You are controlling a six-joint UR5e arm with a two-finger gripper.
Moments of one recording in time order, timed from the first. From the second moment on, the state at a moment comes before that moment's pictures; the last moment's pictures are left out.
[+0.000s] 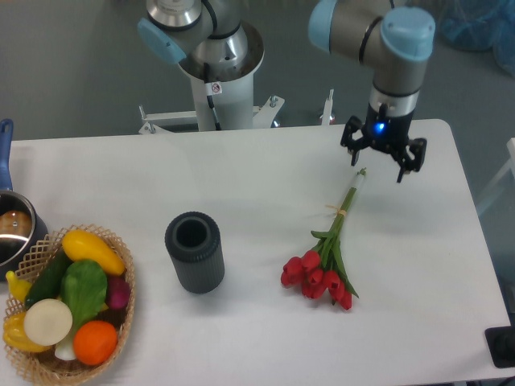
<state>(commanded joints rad) 2.86 -1.81 -1.89 -0.91 1.40 1.37</state>
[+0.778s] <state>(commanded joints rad) 2.81 -1.95 -1.87 -0.91 1.35 1.35</state>
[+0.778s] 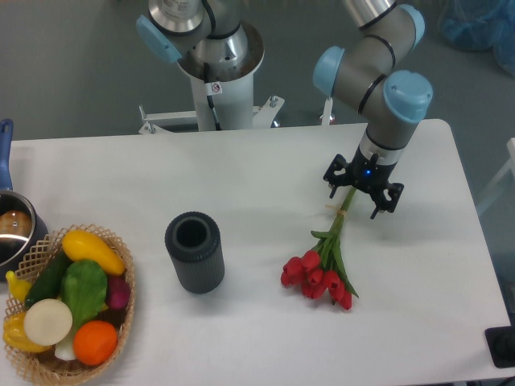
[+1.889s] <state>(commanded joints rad) 2.77 -2.02 -1.86 -0.89 1.34 1.29</state>
